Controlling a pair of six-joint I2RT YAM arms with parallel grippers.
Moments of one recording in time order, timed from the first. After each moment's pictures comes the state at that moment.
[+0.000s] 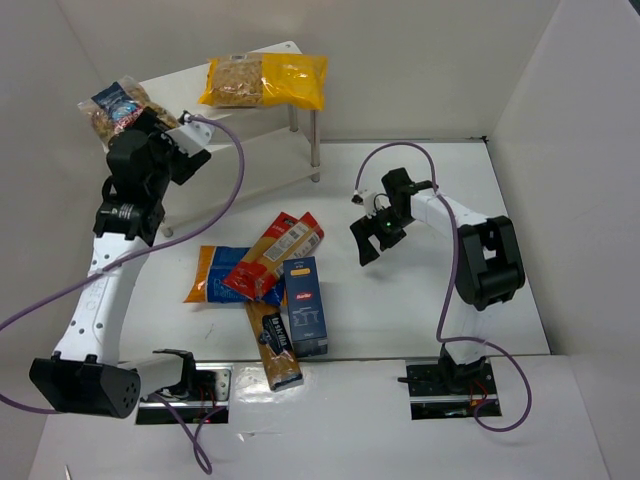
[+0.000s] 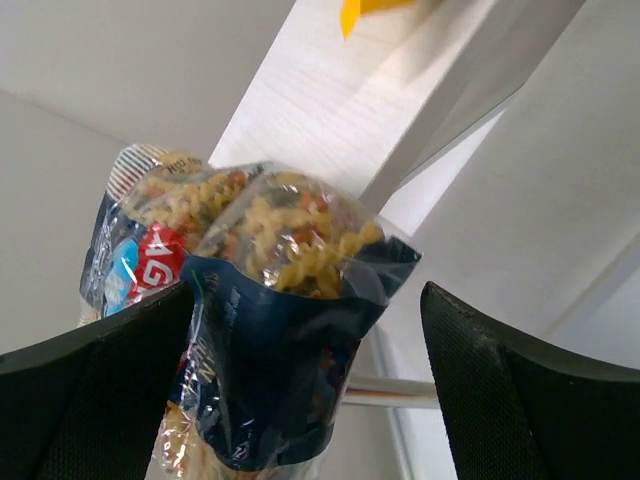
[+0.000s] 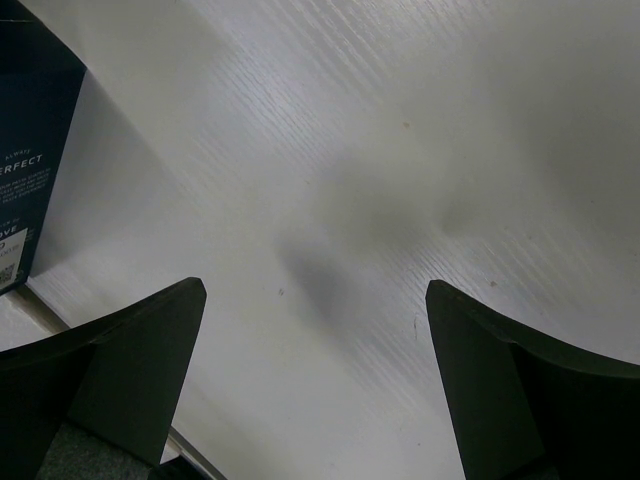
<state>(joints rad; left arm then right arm) -0.06 1.18 1.31 -0.25 -0.08 0.85 0.29 1.83 1.28 -0.77 -0.46 -0.37</state>
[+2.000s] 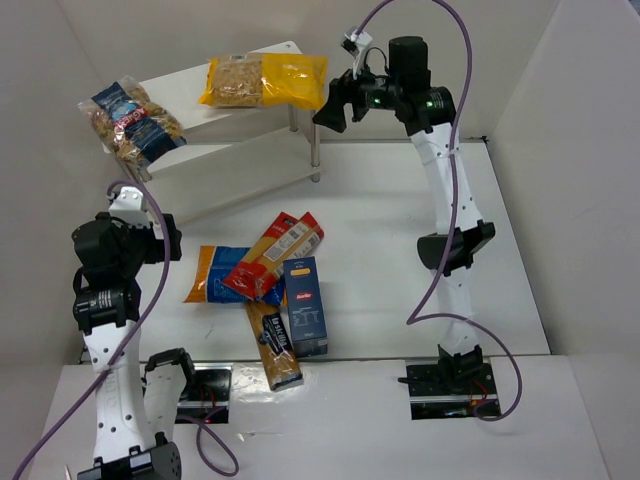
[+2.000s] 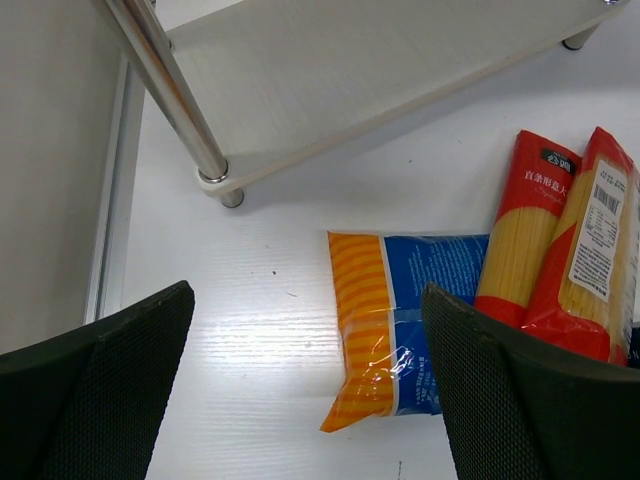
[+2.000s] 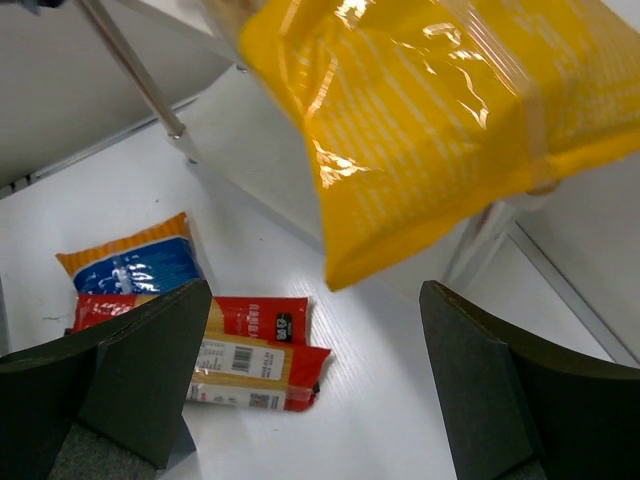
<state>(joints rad) 0.32 0.69 0.89 -0.57 0.28 0.13 0.33 2.26 2.85 -0.93 -0.71 -0.14</state>
